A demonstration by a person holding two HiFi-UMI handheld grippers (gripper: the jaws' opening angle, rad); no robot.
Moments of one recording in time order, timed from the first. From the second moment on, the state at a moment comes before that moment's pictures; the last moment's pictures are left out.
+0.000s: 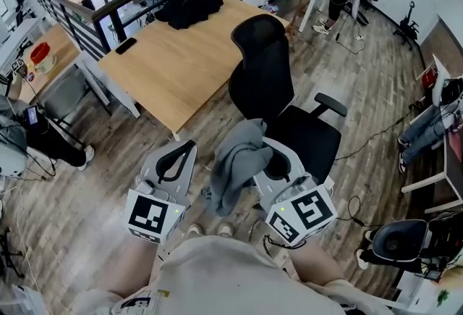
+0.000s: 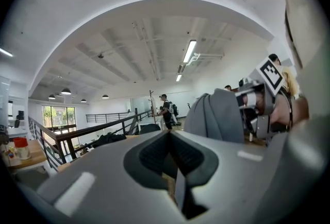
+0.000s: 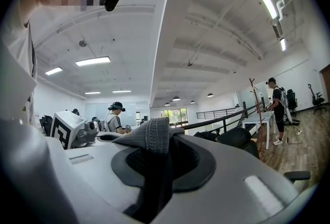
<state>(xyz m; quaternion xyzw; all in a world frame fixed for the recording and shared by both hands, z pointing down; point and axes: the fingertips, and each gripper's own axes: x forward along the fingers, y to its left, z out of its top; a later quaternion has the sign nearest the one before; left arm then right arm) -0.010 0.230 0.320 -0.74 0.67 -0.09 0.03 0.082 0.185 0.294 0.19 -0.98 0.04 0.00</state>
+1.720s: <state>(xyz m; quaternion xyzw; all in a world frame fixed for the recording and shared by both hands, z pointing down) -0.036 0.151 0.338 -0.73 0.68 -0.10 0.02 0.034 0.114 0.304 0.15 -0.99 0.02 0.01</state>
